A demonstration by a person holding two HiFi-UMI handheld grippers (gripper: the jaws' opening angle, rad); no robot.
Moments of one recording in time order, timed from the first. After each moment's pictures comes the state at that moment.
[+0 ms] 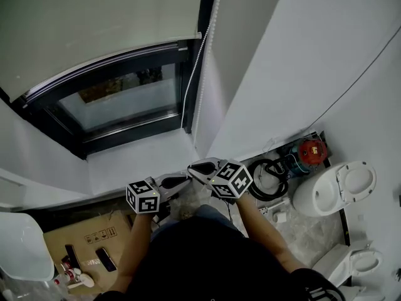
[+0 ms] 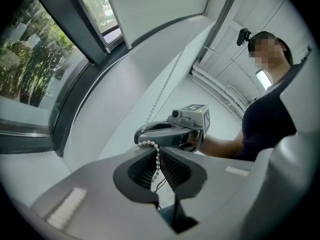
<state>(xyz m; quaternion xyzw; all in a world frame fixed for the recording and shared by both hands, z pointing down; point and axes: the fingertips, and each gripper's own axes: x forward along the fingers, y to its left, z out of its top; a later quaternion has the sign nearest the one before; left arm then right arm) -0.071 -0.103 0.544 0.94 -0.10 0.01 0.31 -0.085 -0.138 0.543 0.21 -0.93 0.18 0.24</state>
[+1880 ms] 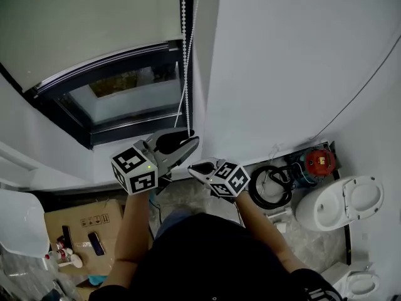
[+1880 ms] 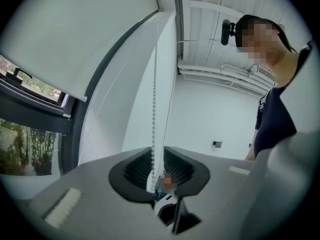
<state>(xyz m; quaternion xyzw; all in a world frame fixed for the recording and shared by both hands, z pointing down) 0.010 -0.165 0.363 0.97 -0.22 -0.01 0.11 -0.020 -0.124 0.547 0.14 -0.95 0.16 0.23</state>
